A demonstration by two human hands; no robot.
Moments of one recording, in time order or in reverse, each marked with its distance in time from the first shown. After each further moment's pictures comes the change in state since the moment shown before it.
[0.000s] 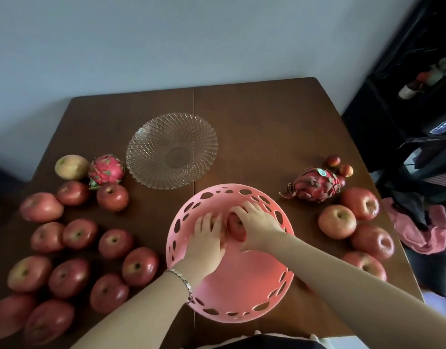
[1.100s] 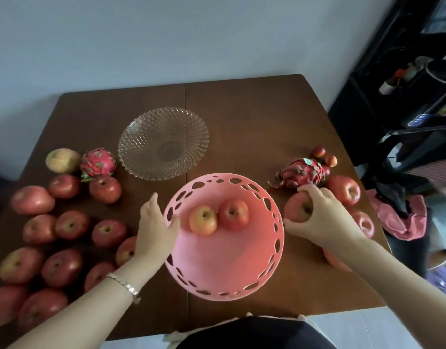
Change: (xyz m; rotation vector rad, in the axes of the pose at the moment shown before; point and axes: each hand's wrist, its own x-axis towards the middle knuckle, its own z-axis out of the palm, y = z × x) left_hand -0.040 -0.044 -0.047 -0.541 0.375 -0.303; right_hand -0.122 0.040 -0.065 0.295 0.368 0.384
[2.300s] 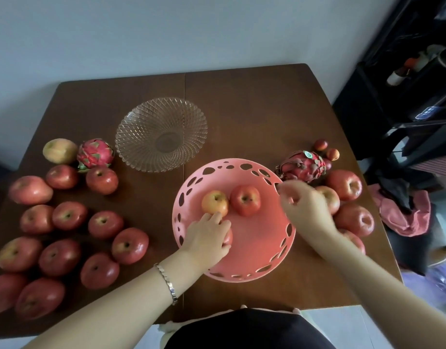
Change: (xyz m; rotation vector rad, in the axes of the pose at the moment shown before) left_hand -0.032 0.043 0.057 0.685 -0.393 0.643; right_hand 0.022 -0.001 0.037 0.275 0.155 -0.018
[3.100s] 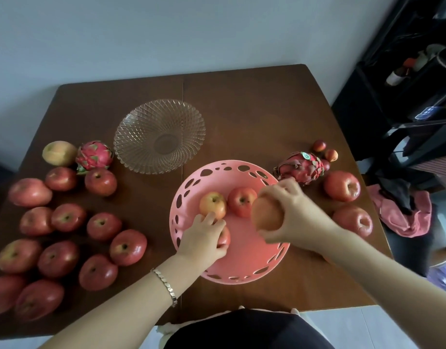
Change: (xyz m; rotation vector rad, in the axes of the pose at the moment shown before) left_hand 0.001 0.003 0.003 -0.095 -0.010 -0.114; right_hand -0.005 -0.010 -0.018 -0.125 -0.398 -0.306
